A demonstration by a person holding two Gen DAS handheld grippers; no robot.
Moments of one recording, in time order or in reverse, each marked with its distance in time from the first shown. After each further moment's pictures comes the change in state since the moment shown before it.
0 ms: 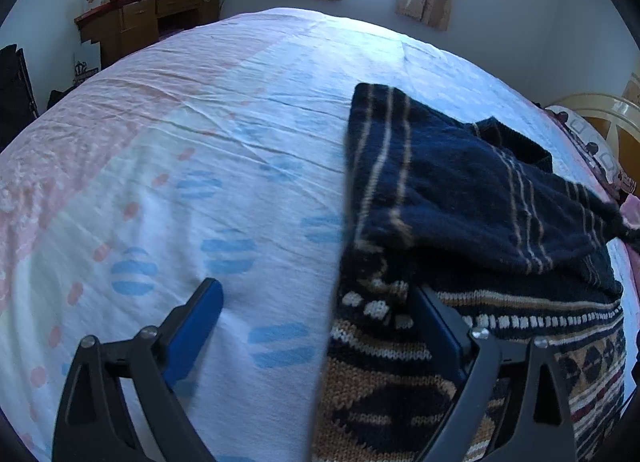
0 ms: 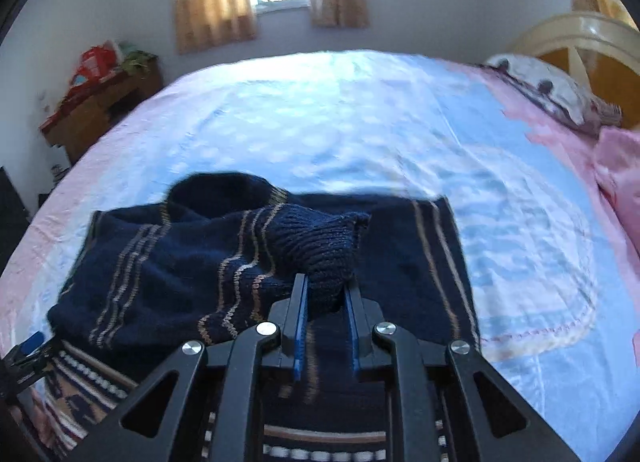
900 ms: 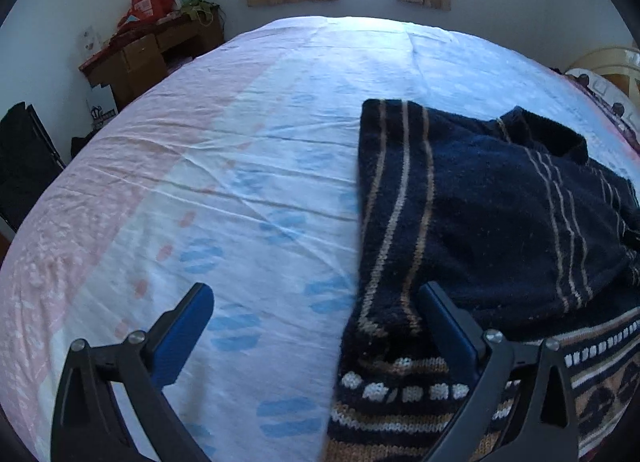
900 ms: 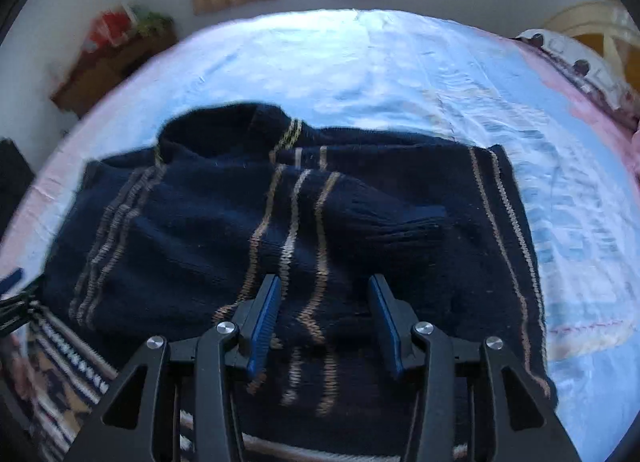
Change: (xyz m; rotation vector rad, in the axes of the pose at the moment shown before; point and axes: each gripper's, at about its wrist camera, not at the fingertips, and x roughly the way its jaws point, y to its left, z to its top) left arm 0.017 -0.021 0.038 0.121 -0.014 0.172; right arm 0.047 0.004 -0.021 -0.058 0.107 0.111
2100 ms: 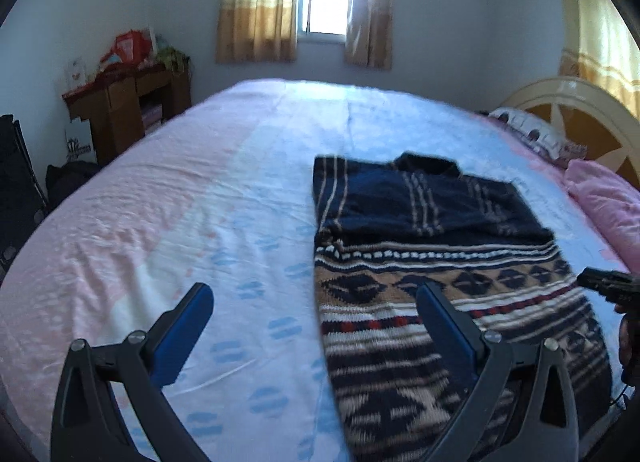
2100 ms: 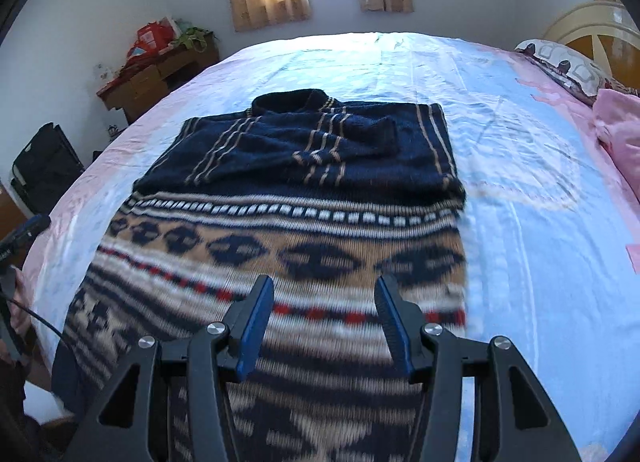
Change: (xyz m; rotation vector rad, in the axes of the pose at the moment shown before) left arm -0.190 0.054 -0.089 0.026 -0.233 -0.227; right arm -0.170 -0.006 -0.145 -0.049 -0.065 0.083
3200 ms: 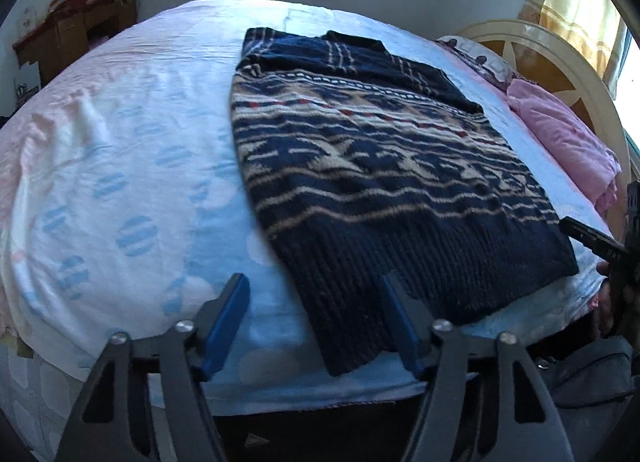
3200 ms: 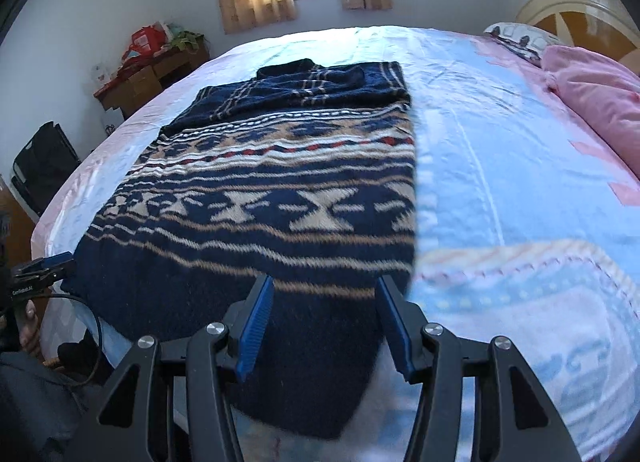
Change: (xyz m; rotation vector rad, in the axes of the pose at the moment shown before) left arm -0.031 -0.041 -0.141 0.024 0.307 -0.212; right arm -0.088 0.004 -0.140 0.056 -0.006 -0.041
